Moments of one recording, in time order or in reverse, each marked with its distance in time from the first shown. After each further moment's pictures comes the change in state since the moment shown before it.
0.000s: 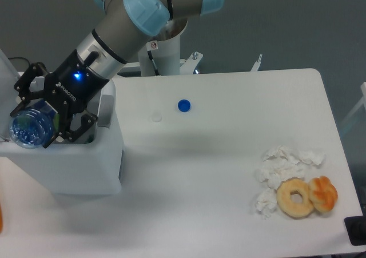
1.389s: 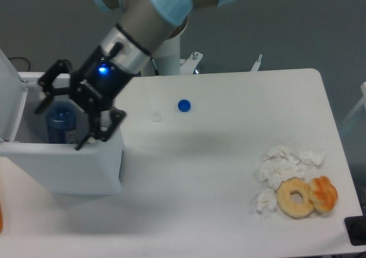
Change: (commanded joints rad) arm 0.161 0.018 0.041 -0.003 0.063 0.231
